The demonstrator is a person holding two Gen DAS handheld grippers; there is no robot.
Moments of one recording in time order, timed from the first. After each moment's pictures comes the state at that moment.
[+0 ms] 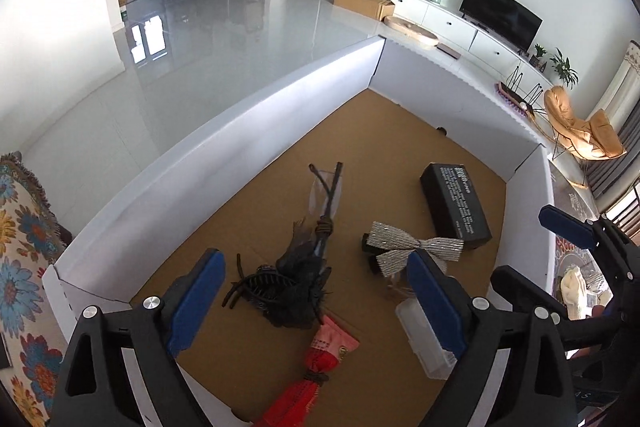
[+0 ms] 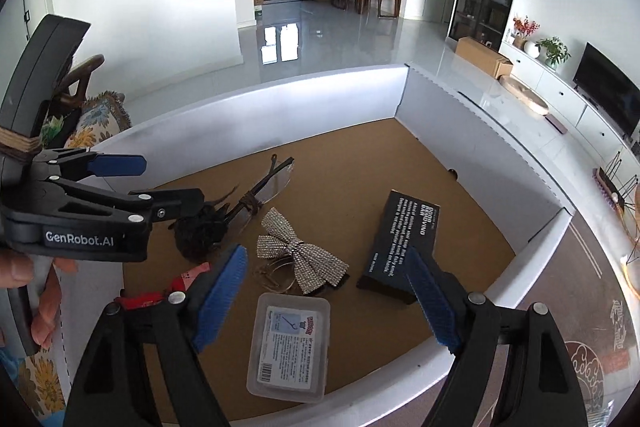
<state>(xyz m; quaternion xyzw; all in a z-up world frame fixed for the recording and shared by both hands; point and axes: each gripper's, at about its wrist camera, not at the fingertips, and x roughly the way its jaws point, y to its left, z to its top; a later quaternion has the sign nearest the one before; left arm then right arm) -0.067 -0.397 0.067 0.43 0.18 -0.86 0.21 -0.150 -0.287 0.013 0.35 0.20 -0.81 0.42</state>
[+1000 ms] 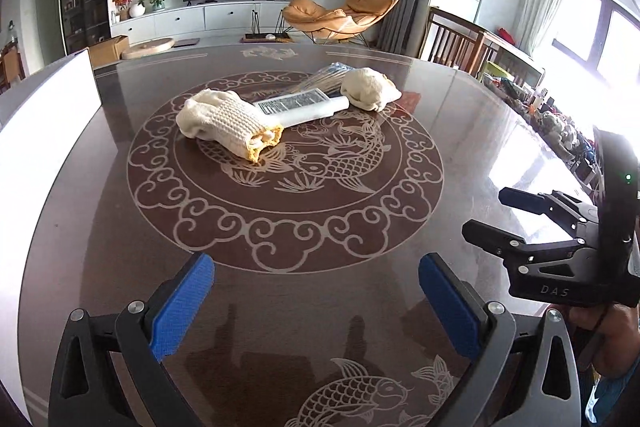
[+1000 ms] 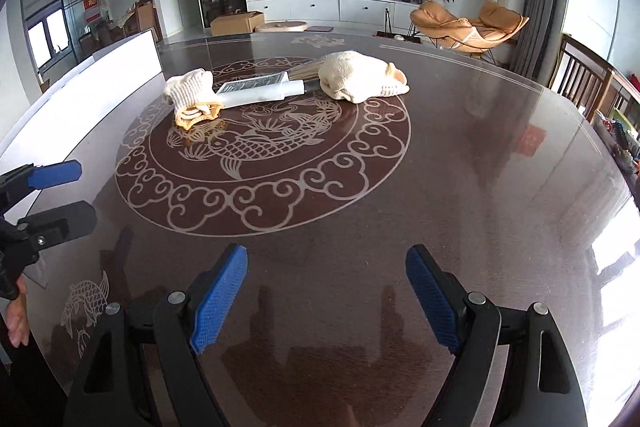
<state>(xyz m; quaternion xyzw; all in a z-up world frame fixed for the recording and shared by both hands) -0.052 0.022 -0.006 0.41 -0.01 -0.89 -0.19 -0.026 0.205 -0.074 0.41 0.03 -0.91 0.07</state>
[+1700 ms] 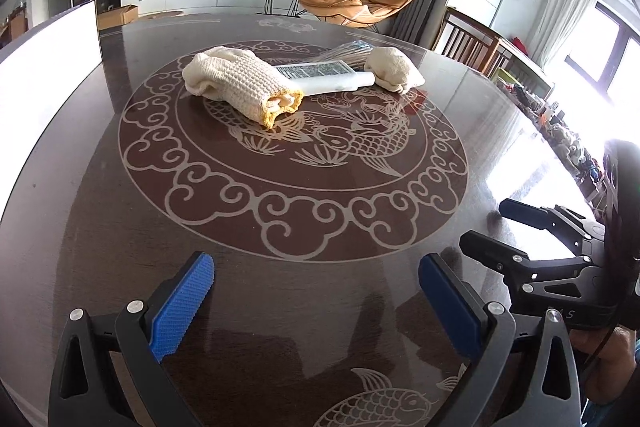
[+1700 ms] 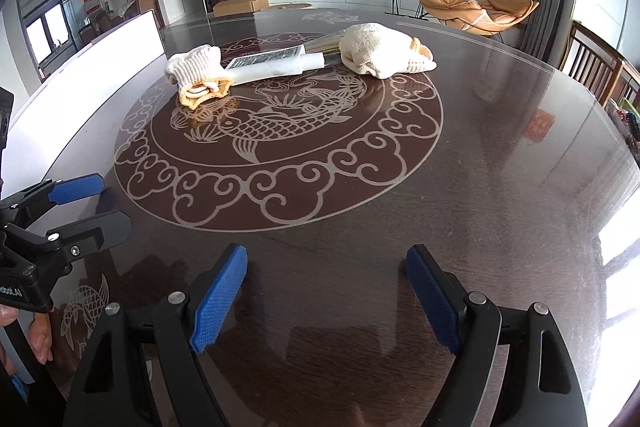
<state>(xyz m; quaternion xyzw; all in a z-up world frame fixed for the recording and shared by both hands) -0.067 0.011 -0.032 0.44 0.03 -0.88 -0.18 -0.042 0.180 -0.092 0.44 0.02 -0.89 0.07</state>
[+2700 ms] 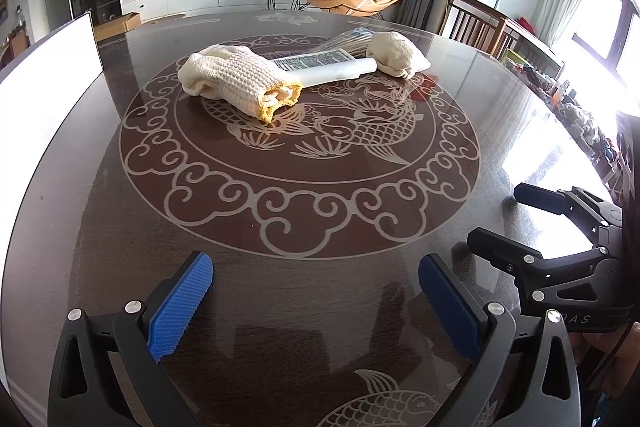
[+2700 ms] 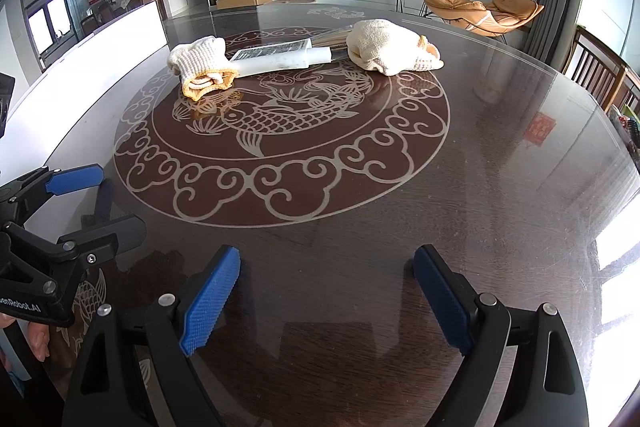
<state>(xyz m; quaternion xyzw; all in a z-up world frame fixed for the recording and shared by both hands) -0.065 0.022 -0.033 0.44 -0.02 -0.88 -0.16 -0.044 0.174 -0.095 0.45 0.04 -0.89 0.07</state>
